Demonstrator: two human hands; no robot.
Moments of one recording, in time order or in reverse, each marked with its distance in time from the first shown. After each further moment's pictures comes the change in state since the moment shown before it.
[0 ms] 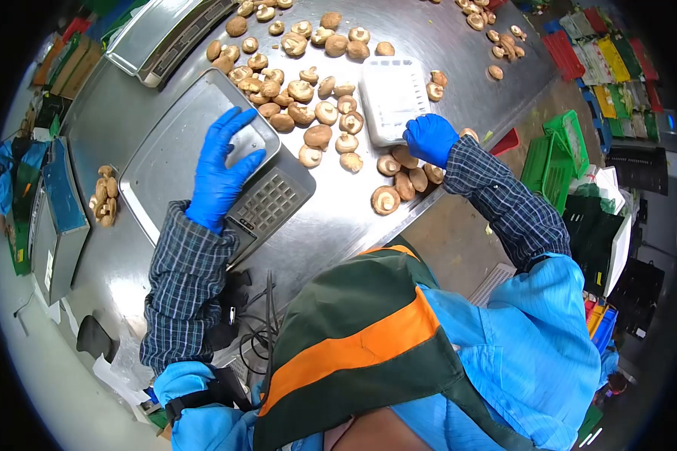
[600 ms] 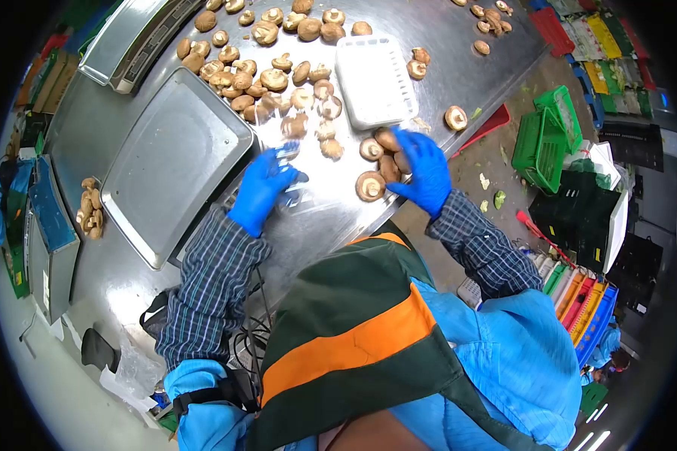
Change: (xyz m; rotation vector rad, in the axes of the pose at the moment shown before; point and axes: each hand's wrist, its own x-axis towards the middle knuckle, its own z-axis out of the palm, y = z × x) left_hand -0.015 -0.013 0.096 -0.772 -0.263 -0.573; right_hand -0.060 -0.089 -0.007 0.541 0.324 0.504
